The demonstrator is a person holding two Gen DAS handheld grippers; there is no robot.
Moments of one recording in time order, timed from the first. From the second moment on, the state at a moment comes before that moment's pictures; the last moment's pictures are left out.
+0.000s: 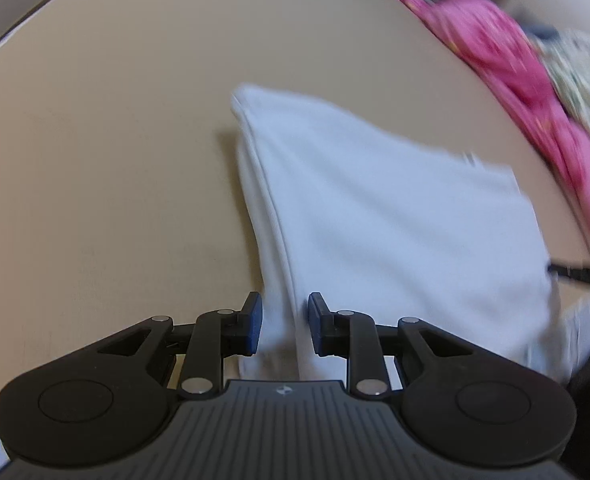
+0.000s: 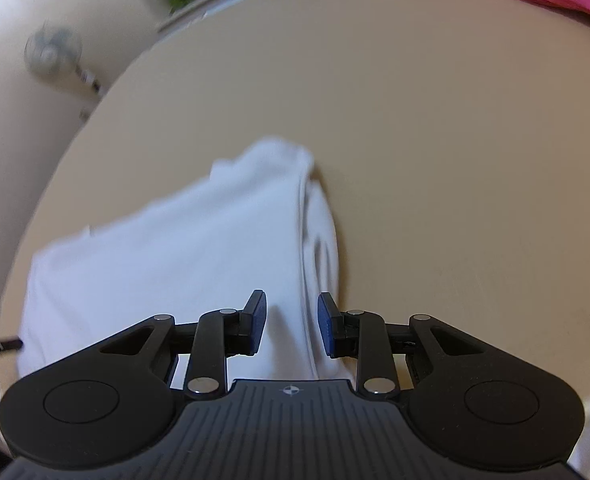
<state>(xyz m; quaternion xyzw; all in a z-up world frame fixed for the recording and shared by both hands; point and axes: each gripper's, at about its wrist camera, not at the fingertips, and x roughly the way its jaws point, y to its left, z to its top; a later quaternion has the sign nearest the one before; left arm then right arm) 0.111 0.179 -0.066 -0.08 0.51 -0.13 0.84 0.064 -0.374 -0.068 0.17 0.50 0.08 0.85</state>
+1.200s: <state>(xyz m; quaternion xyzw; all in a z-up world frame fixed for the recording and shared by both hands) 0.075 0.130 -0.068 -0.02 0.47 -0.07 0.88 0.008 -0.347 -0.090 0.10 0.51 0.03 0.85</state>
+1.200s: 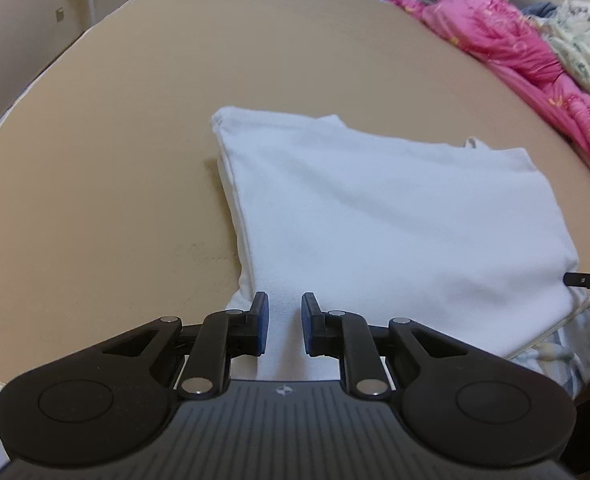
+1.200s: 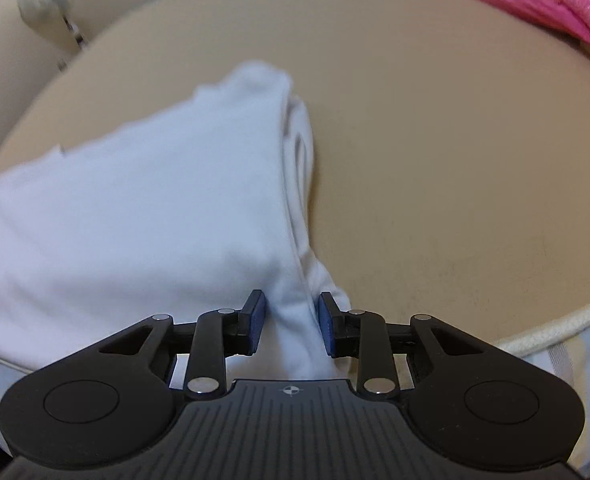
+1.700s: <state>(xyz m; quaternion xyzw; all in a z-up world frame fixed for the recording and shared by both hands) 0.086 0.137 -0.082 -0.01 0.50 -0.05 0.87 0.003 -0.357 -0.080 0.12 0.49 0.01 0.86</state>
